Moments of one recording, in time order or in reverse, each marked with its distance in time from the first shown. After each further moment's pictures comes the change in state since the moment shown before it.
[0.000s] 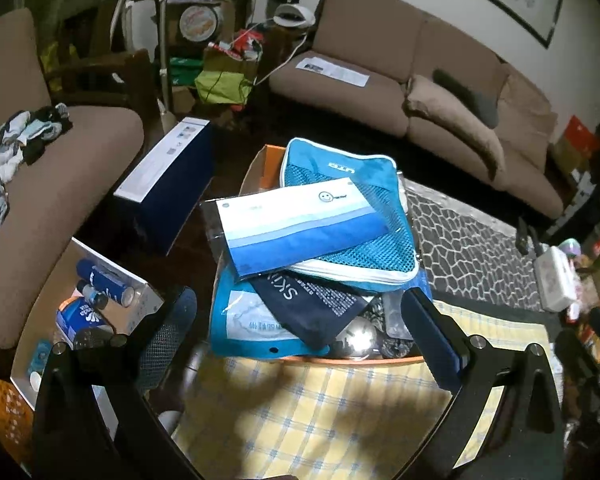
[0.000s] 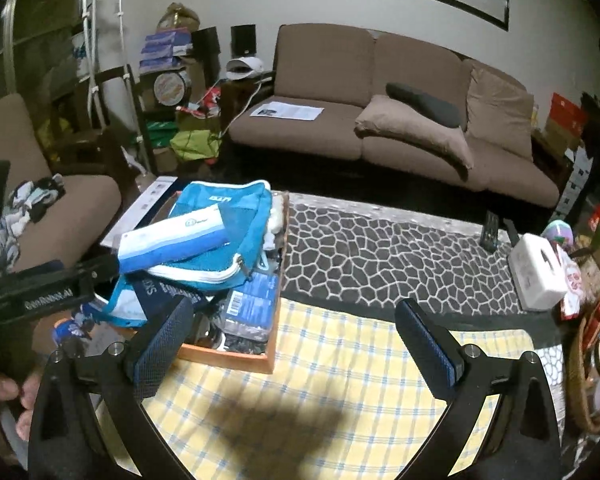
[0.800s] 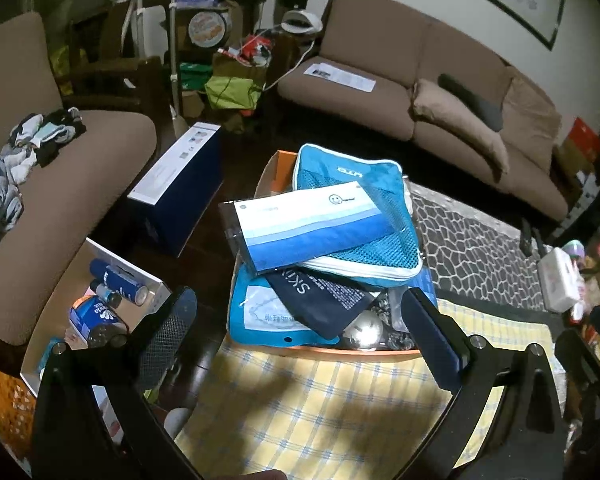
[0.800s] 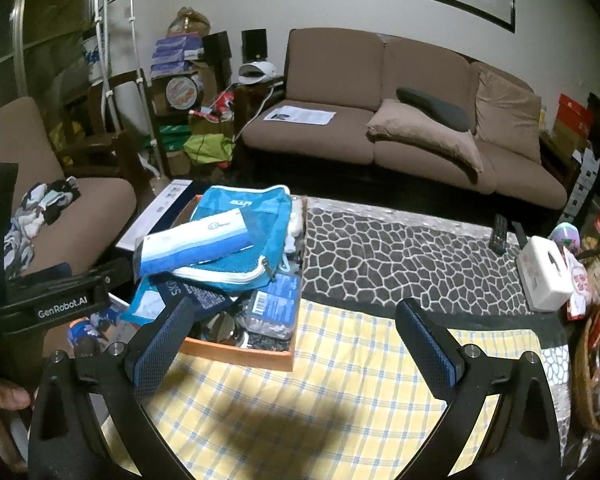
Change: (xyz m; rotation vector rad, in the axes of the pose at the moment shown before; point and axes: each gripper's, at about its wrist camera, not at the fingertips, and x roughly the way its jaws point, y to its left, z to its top) left arm -0.017 0.003 -0.004 -0.005 -0.013 0.031; right arm -0.016 0.016 0.003 0.003 -0.014 0.038
